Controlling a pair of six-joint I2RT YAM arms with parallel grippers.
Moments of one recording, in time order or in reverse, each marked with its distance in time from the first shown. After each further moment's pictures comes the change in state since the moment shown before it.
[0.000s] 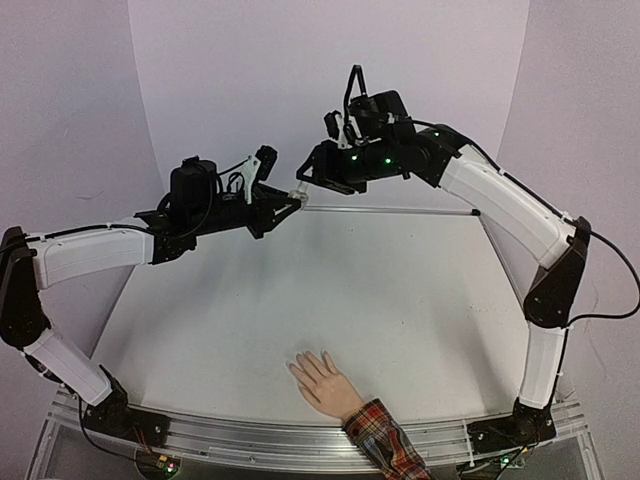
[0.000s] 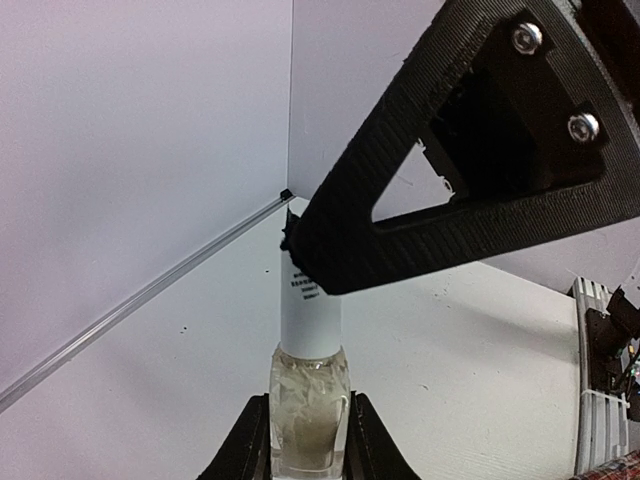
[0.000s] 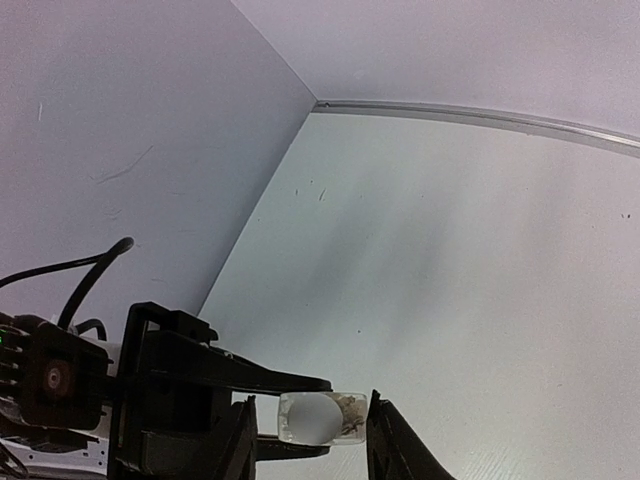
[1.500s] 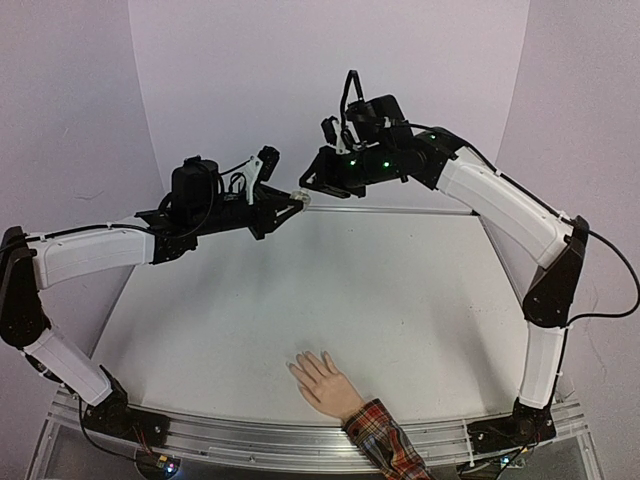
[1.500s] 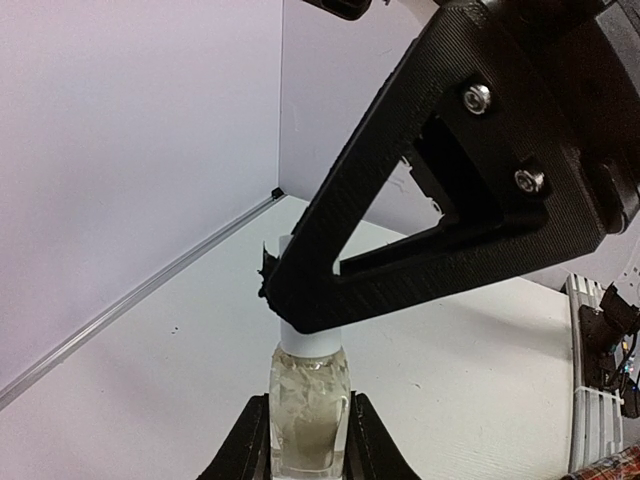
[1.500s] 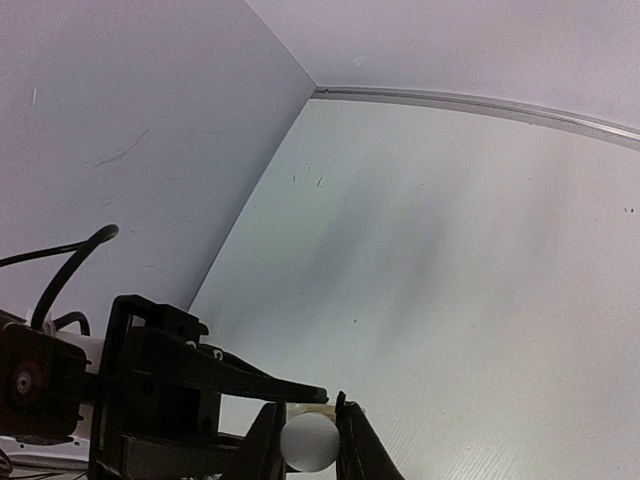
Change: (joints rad) left arm -0.009 0.002 0.007 -0.011 0.013 0.000; right arm 0.001 0.005 -0.017 -0.006 -0.021 -0.020
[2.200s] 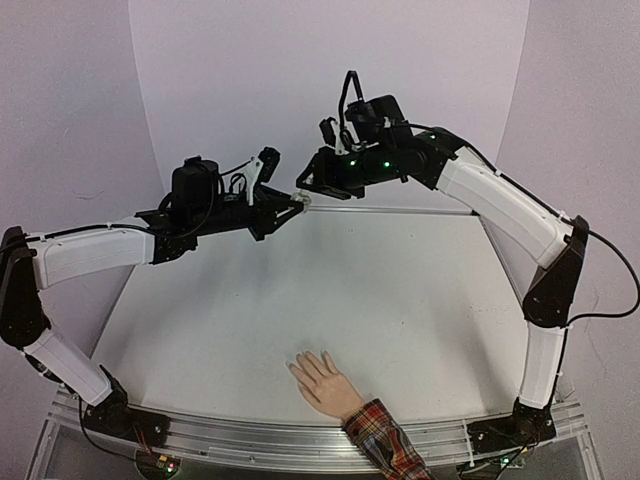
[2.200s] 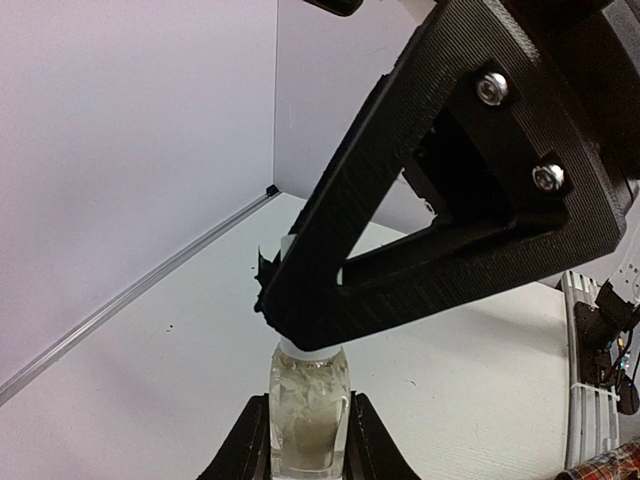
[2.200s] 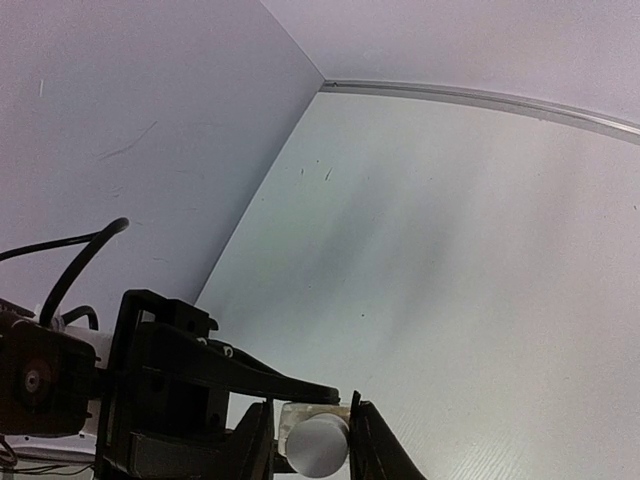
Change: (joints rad) left arm 0.000 0.000 0.000 -0.007 0.013 0.000; right arm -0.001 0.000 0.000 -0.002 -0.028 0.000
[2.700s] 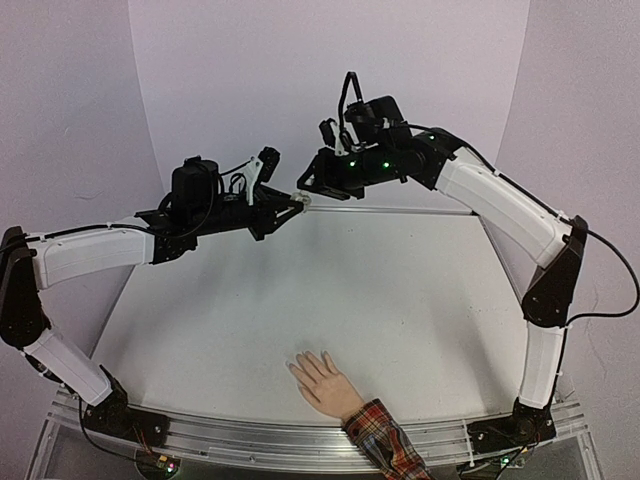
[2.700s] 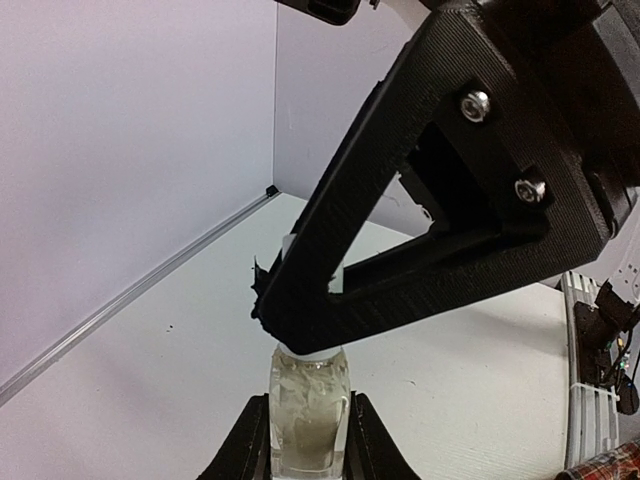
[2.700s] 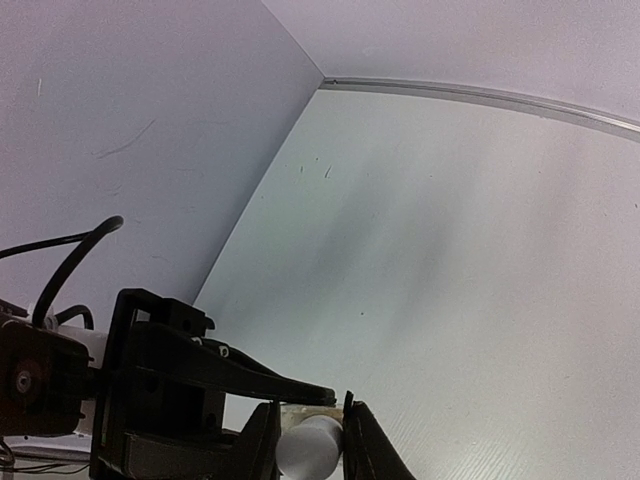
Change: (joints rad) left arm 0.000 0.000 0.000 0.000 0.002 0.000; right arm -0.001 0.004 0.000 -0.001 -0.006 -0.001
